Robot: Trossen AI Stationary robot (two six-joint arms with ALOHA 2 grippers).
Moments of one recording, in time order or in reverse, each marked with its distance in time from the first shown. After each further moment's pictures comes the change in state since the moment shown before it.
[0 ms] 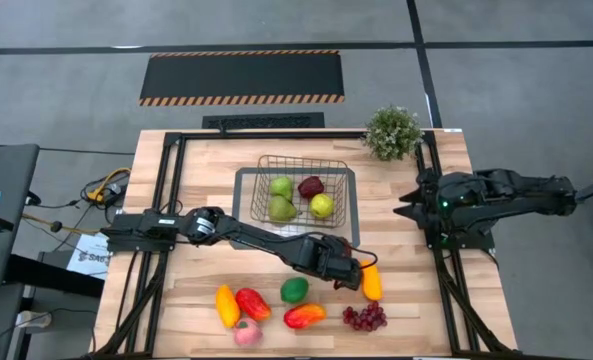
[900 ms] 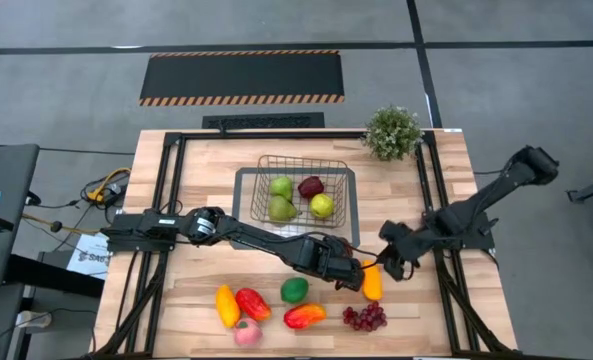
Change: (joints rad) left arm 0.002 0.002 -0.001 0.036 0.012 0.011; right arm 0.459 0.531 -0.126 0.420 -0.016 0.299
